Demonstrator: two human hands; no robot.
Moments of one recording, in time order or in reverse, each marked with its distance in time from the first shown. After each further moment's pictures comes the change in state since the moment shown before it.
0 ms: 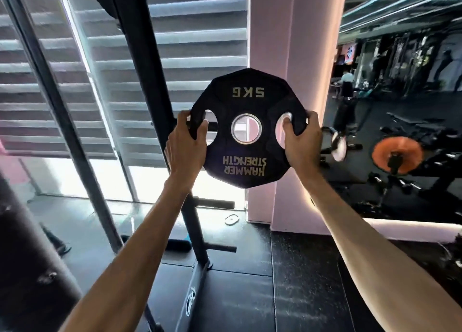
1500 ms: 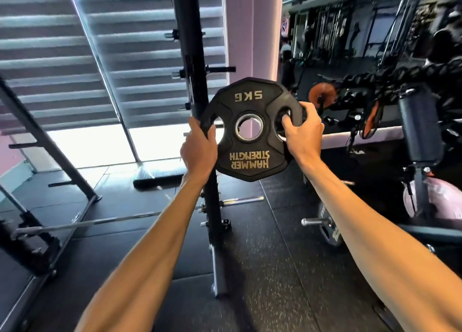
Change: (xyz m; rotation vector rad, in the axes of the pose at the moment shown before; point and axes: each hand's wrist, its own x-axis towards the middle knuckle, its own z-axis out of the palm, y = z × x) left_hand -0.373 0.003 -0.713 0.033 -0.289 -0.032; right_hand -0.662 -0.530 -0.162 -0.345 0.131 0.091
